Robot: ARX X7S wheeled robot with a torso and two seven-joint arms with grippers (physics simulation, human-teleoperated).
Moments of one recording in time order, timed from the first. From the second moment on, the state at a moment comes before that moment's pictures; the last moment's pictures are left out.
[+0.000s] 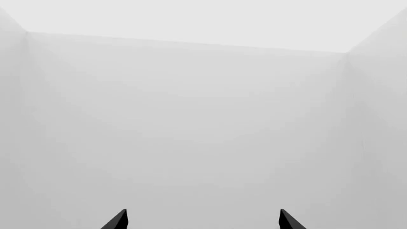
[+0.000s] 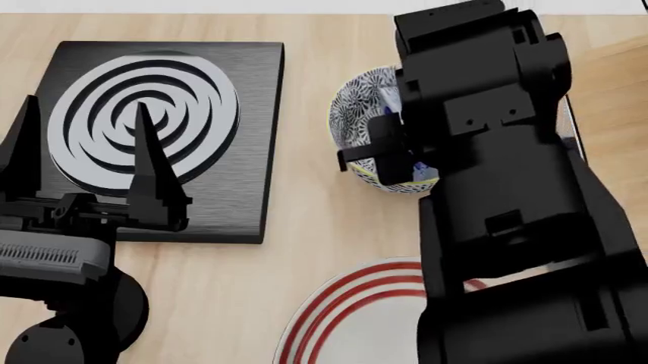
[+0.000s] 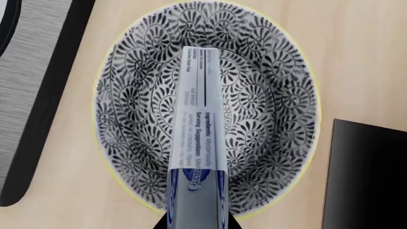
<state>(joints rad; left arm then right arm) -0.76 0.00 0.11 -0.92 -0.10 1.05 0.04 1.71 0.01 -0.54 1.31 0.25 1.15 -0.25</state>
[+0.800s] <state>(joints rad) -0.76 0.00 0.11 -0.92 -0.11 1.05 0.05 1.67 0.00 -0.34 1.31 0.06 1.11 -0.26</state>
